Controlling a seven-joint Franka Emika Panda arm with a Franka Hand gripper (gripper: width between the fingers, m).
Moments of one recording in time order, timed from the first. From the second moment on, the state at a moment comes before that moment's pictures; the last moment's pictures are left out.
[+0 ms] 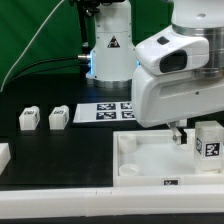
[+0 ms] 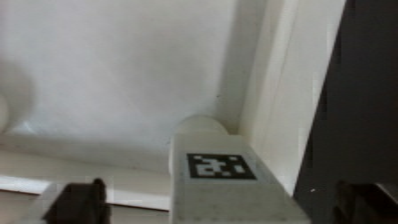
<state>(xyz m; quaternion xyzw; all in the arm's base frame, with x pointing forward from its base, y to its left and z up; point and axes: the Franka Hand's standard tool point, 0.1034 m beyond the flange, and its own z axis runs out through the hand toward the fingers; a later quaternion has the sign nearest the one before) 0.601 0.114 0.075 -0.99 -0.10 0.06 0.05</state>
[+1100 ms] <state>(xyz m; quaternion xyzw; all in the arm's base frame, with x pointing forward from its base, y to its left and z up) 0.602 0.116 0.074 -0.98 0.17 0.06 0.04</state>
